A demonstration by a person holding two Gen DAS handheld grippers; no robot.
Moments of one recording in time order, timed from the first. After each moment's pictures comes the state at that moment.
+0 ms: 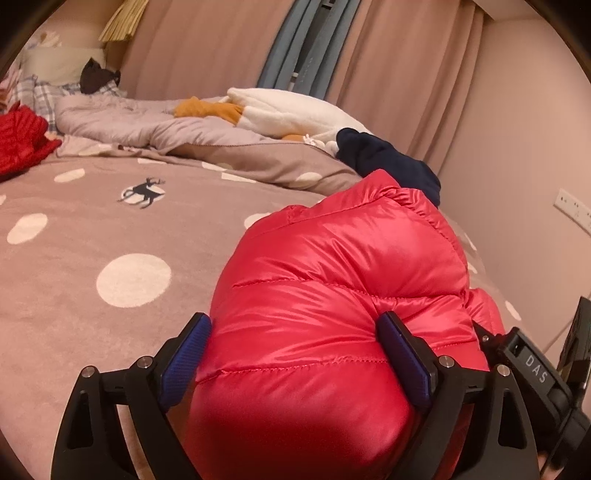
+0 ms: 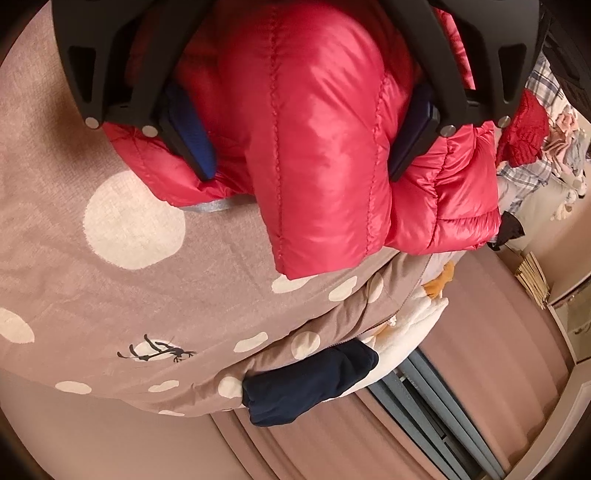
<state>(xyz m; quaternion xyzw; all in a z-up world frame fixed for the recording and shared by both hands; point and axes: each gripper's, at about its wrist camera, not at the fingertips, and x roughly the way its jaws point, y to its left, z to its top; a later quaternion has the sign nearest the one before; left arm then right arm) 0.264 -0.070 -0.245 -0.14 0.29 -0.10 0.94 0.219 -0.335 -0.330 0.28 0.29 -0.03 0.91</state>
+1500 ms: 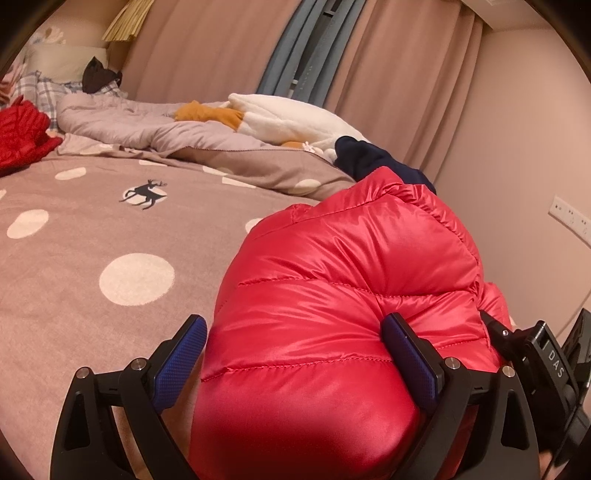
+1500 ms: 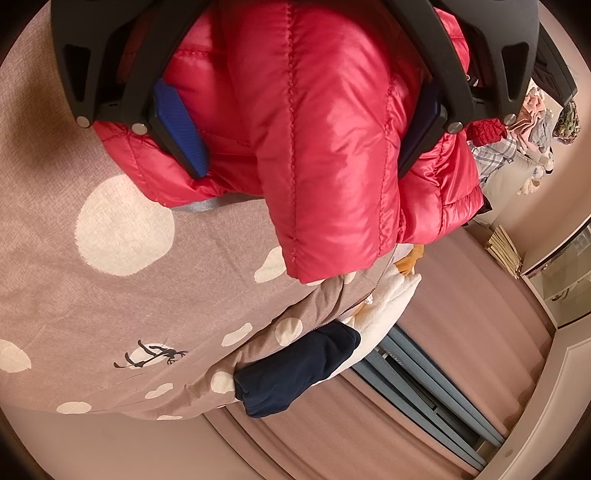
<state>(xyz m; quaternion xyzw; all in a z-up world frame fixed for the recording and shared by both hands) 0.260 -0.064 -0.248 -0.16 0.28 -0.11 0.94 0.211 -0.348 -0.334 0.34 0.25 0.01 0.91</state>
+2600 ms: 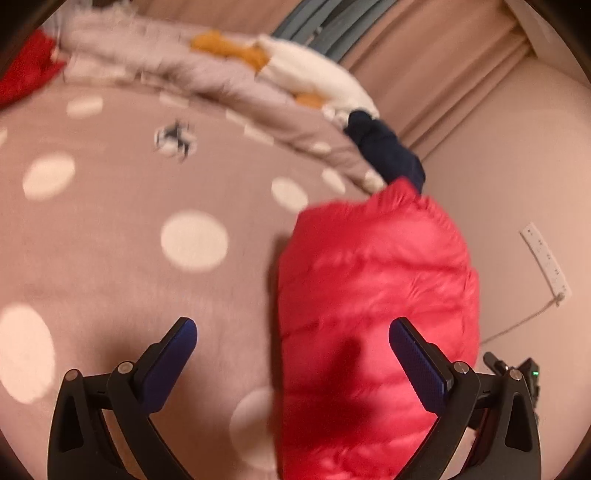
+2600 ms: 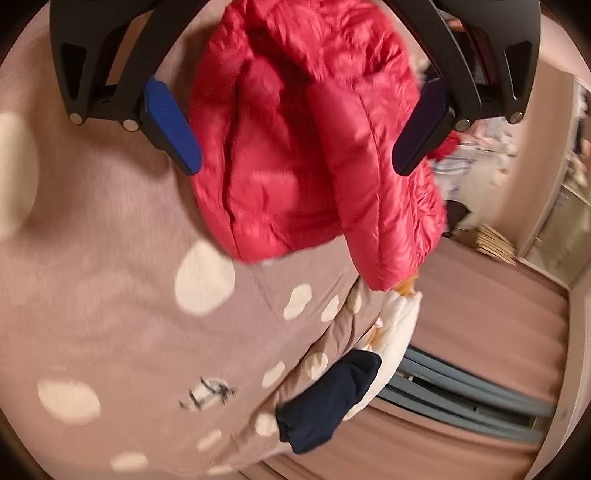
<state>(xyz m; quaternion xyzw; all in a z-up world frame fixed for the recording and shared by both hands) 0.253 0.030 -0.224 -0.26 0.42 -0.19 0.85 0.143 -0.399 -0.301 0.45 0.36 0.05 0.81</state>
